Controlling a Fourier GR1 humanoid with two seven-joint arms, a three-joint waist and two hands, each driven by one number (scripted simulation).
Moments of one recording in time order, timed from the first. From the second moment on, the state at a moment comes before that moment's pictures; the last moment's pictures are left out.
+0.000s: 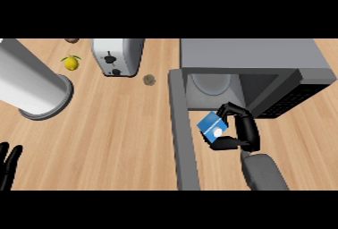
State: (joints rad) left arm 0.50 0.04 -0.01 -2.38 0.12 -0.08 0.02; right arm -0.26 -0.01 0.04 -1.09 0.10 -0.11 -0.61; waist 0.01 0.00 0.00
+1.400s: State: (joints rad) left arm 0.47 0.07 0.02 -2.35 0.14 -0.15 0.01; right arm -0.99 -0.21 -0.16 -0.24 0.32 -0.63 -0.56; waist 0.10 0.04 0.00
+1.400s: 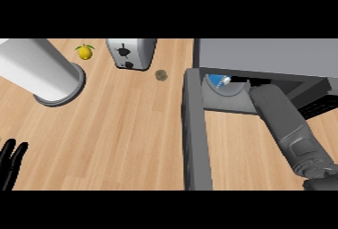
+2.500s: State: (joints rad) left arm 0.46 0.06 0.00 -2.32 0.06 -0.16 -0.01; right arm -1.09 -0.18 -0.15 -0.11 0.36 -0.63 -0.55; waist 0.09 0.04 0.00
